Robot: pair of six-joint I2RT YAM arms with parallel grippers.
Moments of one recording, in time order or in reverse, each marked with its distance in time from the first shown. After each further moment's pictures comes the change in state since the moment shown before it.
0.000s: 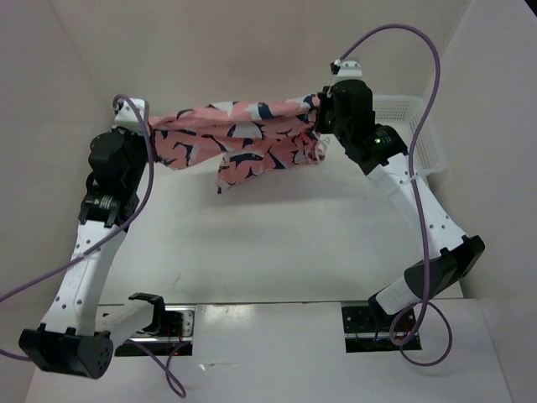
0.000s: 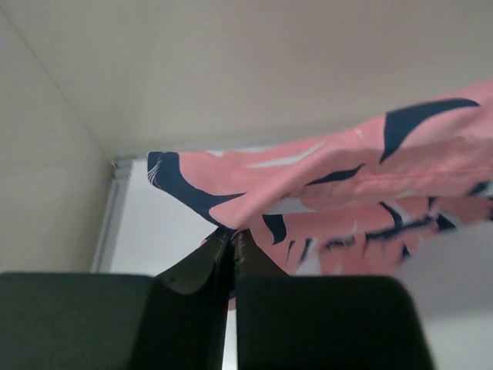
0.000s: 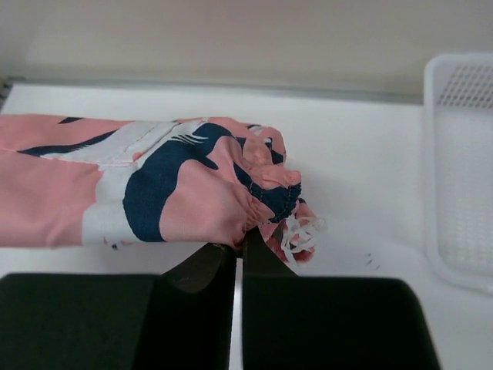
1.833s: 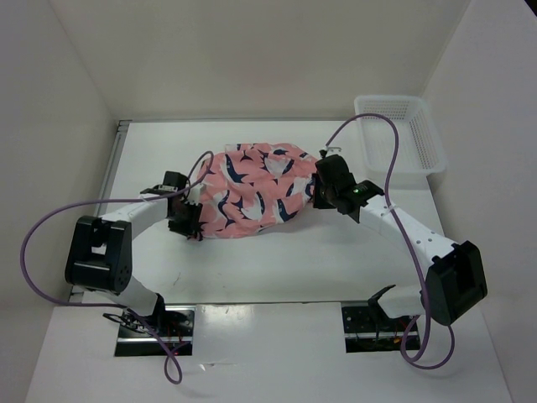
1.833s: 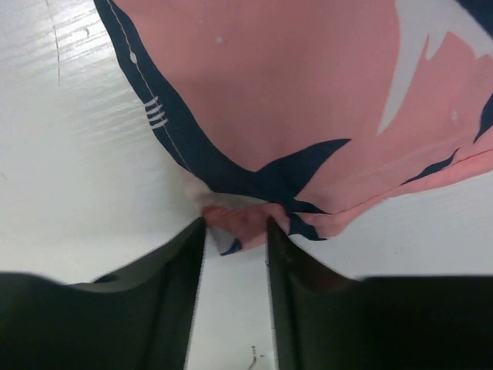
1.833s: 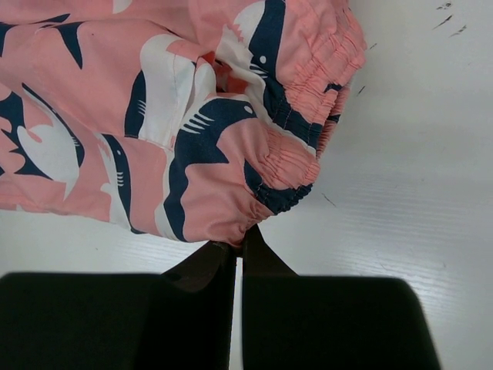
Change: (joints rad) left arm -0.026 0.492 -0.338 -0.418 0.259 0.000; right arm 0.050 -0.194 -0.777 0.053 -0.090 0.212
